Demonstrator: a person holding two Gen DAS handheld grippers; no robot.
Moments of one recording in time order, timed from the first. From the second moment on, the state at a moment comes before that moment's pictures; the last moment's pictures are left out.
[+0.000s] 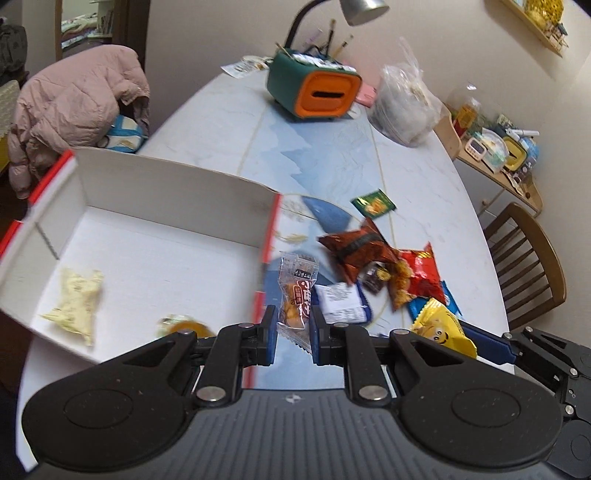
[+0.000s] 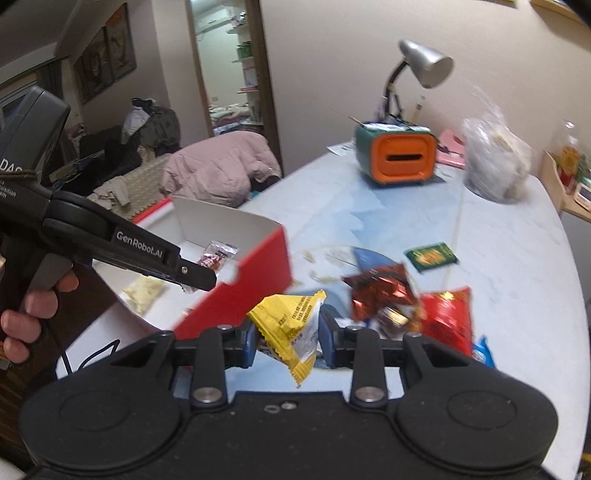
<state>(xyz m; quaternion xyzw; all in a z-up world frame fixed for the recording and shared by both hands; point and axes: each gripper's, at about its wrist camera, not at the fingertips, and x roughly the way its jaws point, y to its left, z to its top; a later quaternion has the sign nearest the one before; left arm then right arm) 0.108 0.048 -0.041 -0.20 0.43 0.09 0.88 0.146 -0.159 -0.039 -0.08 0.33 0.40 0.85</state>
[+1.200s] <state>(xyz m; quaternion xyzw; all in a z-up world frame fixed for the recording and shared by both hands) 0.090 0.255 -0.101 -0.17 0.51 0.16 0.83 0.153 0.068 -0.110 -0.15 0.42 0.40 0.80</state>
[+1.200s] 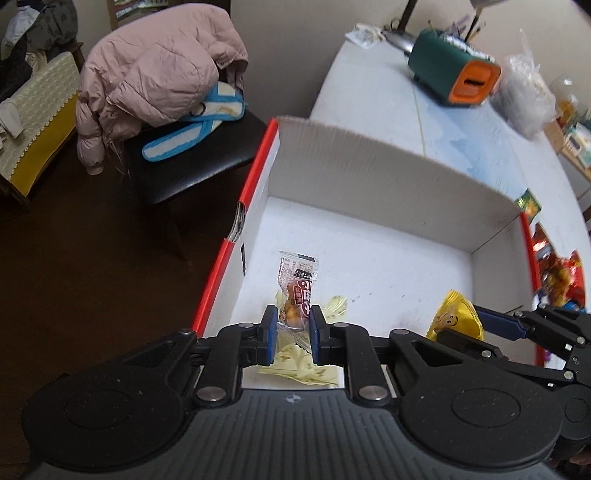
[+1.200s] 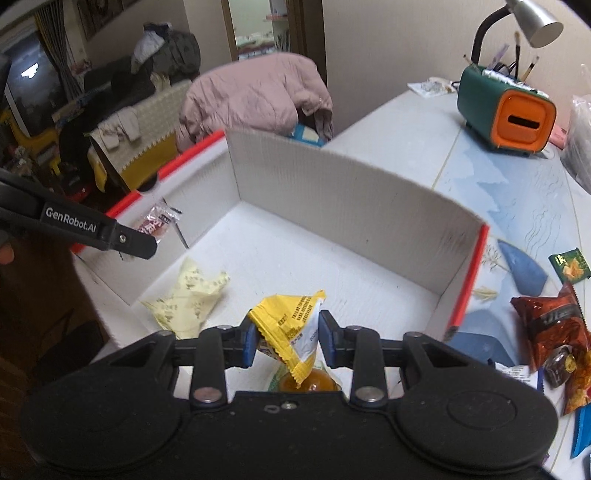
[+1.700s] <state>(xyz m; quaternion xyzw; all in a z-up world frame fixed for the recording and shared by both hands) 0.103 0.242 -0.127 -0.11 0.55 0.13 0.82 0.157 0.082 -0.134 -0.17 0.46 0.39 0.78</state>
